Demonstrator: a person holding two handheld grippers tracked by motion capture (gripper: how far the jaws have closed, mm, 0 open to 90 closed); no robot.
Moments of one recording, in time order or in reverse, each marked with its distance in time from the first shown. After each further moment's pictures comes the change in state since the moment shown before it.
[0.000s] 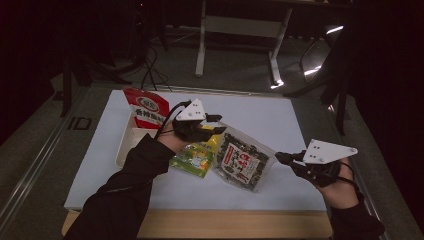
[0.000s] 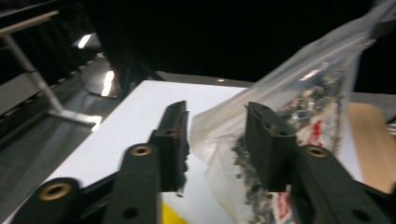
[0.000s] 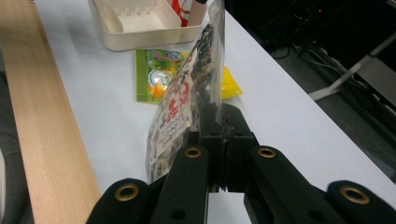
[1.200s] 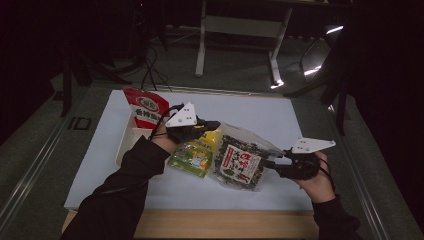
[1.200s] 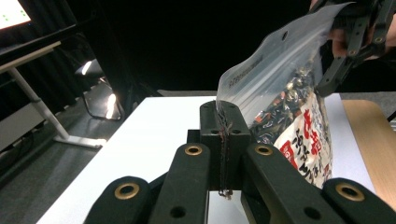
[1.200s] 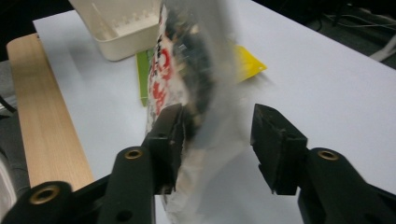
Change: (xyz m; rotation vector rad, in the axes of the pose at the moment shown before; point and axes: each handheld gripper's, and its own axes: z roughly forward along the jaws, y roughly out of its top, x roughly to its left) left arm 0.000 -0.013 -0.013 -0.074 -0.003 0.089; right arm -0.021 -0.050 0.060 -0.037 0.117 0.278
